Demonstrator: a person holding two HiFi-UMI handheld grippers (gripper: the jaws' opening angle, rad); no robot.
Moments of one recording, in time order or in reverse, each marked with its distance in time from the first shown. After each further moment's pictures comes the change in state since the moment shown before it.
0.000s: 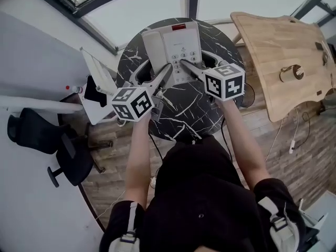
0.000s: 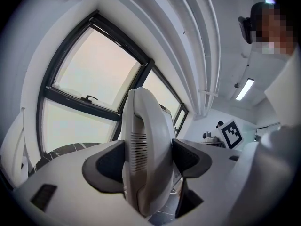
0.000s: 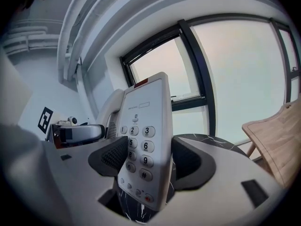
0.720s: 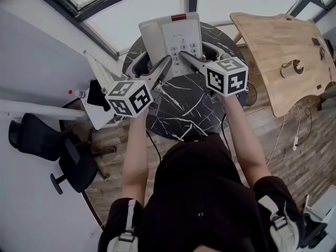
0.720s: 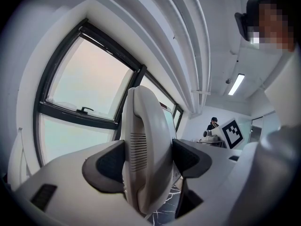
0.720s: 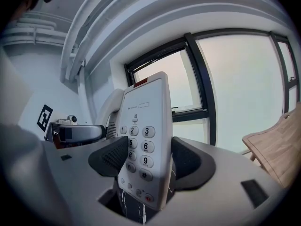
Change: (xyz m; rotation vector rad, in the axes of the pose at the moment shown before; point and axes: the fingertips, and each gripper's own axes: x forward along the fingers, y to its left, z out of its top) left arm -0.024 0.004 0.042 0.108 -0.032 -0.044; right arm 0.001 0.034 0.036 -0.053 -0.114 -0.033
